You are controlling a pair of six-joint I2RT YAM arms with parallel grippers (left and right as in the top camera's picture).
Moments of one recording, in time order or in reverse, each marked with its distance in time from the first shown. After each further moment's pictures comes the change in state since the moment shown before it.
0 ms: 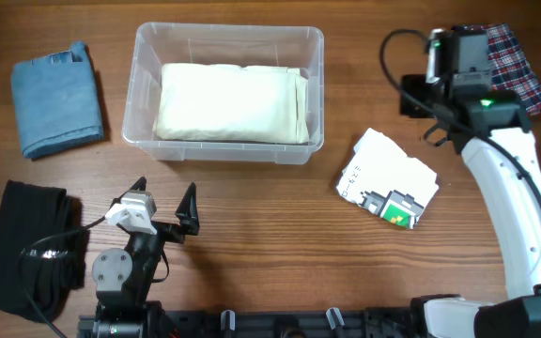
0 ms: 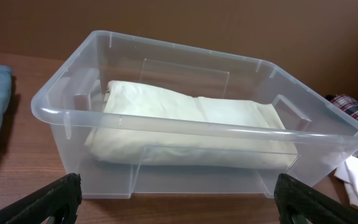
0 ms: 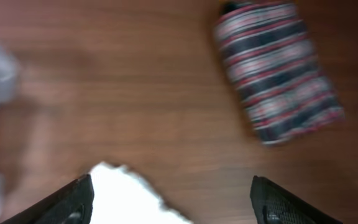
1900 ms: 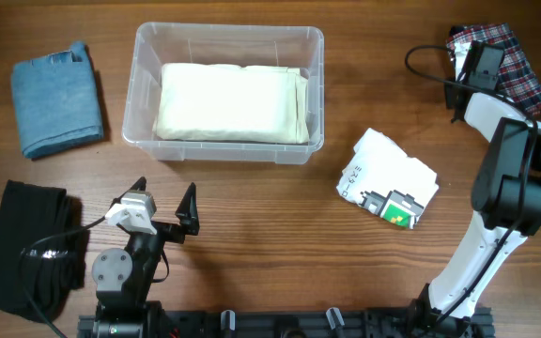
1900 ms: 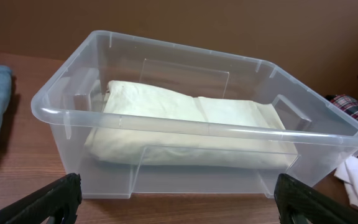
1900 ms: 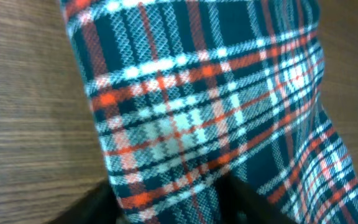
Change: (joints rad) left arm 0.000 0.000 0.000 0.000 0.000 0.000; right arm -0.316 0.701 0.005 0.763 0.024 -0.457
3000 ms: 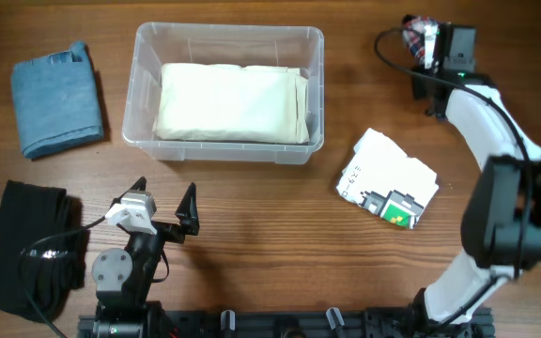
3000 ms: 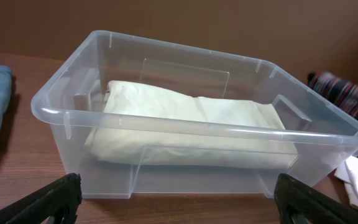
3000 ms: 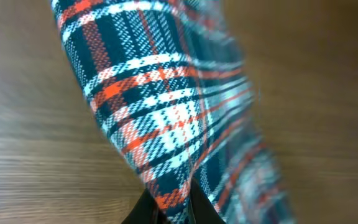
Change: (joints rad) left arm 0.000 0.000 0.000 0.000 0.000 0.000; right arm 0.192 -0.291 -0.010 -0.277 -0.089 0.185
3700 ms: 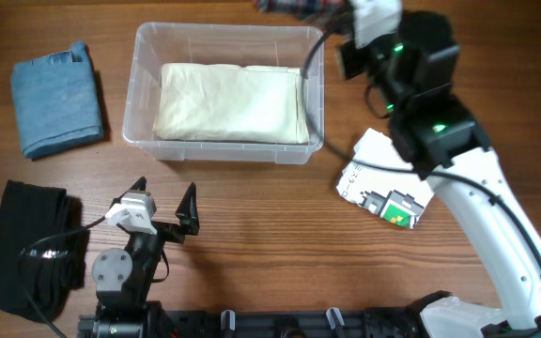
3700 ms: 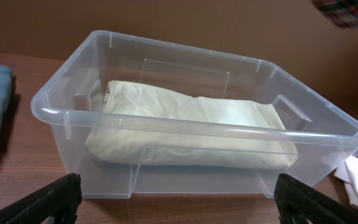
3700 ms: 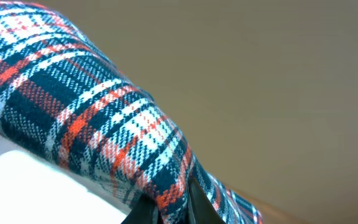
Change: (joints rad) left arm 0.000 0.000 0.000 0.000 0.000 0.000; right arm 0.449 -0.469 -0.001 0.158 -0.194 0.004
